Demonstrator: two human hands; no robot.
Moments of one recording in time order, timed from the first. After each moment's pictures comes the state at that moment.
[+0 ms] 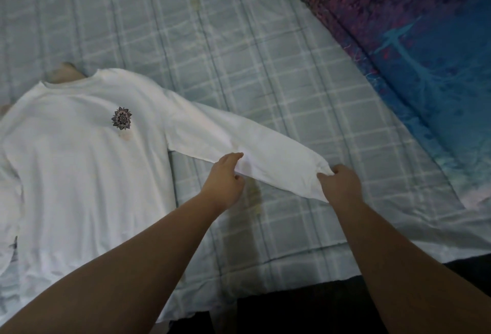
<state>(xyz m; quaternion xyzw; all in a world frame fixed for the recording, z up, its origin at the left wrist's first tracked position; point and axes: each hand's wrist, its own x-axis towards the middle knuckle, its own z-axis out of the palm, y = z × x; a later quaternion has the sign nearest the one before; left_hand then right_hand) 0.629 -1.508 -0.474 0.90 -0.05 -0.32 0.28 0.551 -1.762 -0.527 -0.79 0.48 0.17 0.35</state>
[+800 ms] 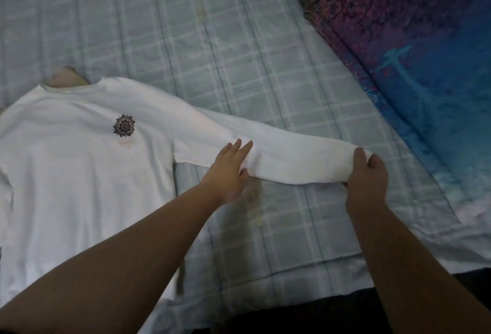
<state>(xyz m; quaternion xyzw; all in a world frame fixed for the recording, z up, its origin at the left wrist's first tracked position) 0.671 -1.498 -0.484 0.90 -0.20 -0.30 0.23 0.581 -1.763 -0.470 -0.63 0.54 -0.10 0.55</state>
